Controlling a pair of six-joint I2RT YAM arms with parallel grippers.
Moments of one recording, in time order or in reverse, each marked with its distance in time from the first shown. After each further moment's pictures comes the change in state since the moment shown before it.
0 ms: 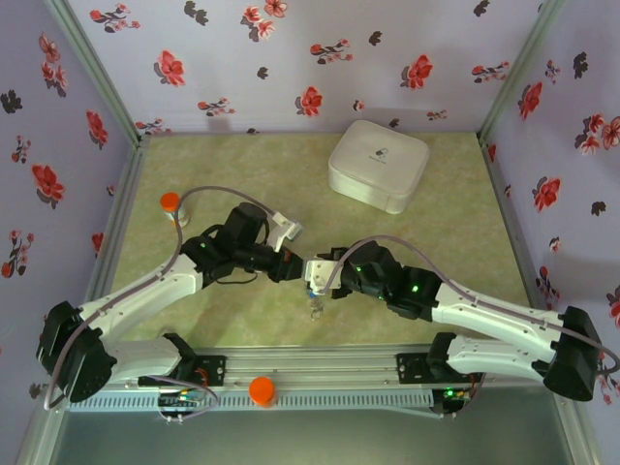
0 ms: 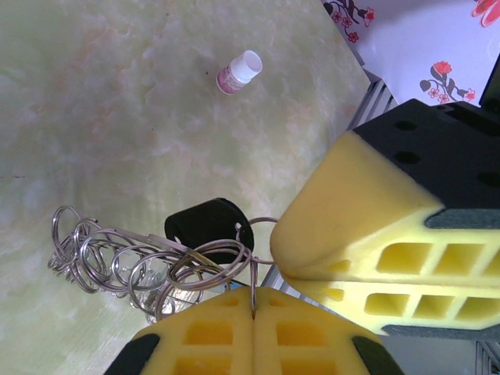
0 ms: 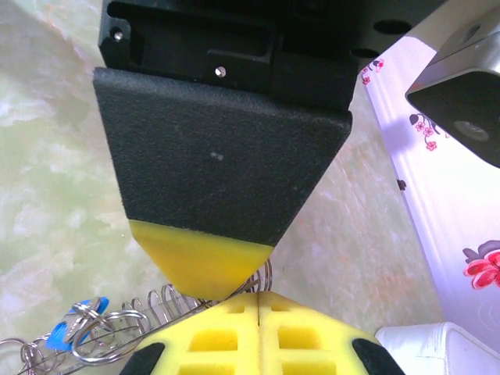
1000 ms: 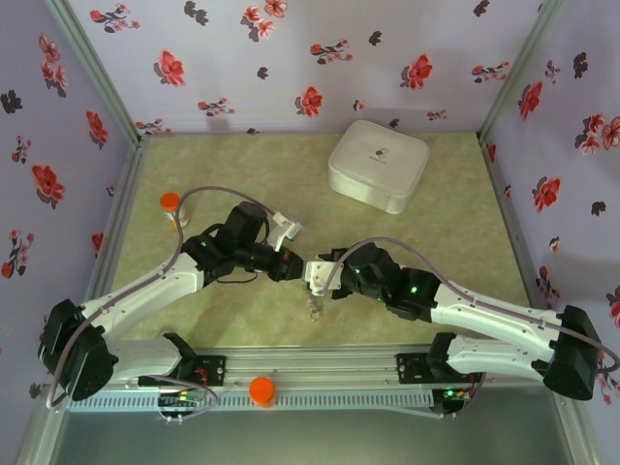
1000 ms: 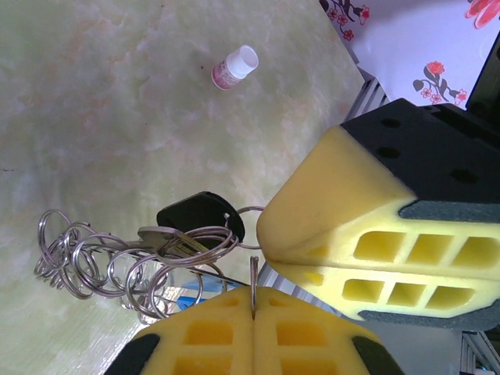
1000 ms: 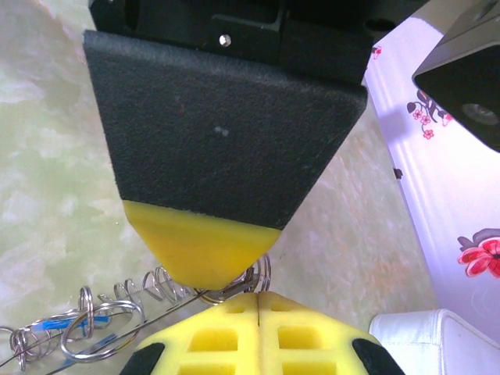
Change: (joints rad) left arm 0.007 0.012 0.000 0.000 0.031 -0.013; right arm 0.006 0.004 -0.012 0.004 0.043 -0.004
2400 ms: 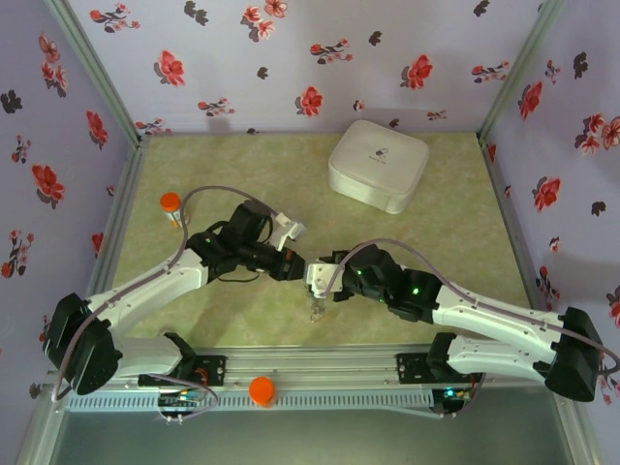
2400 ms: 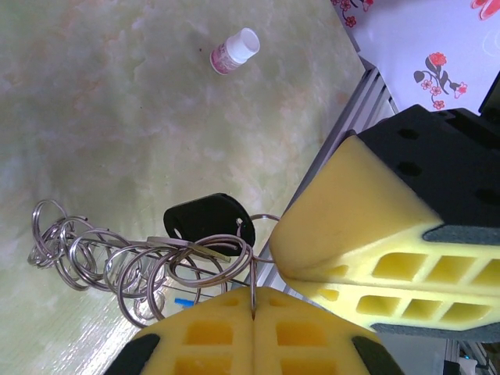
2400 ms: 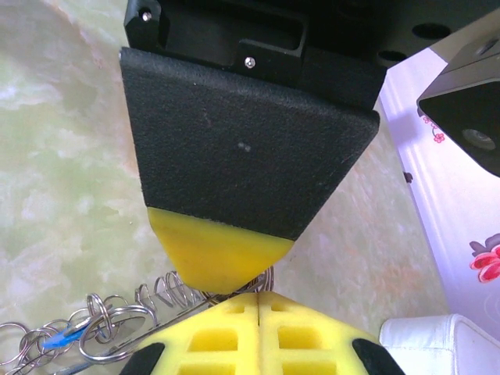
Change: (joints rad) left arm 0.002 0.039 0.024 -0.031 0.025 -0.004; right arm 0.000 -0.014 -0.016 -0.008 -0.033 0.006
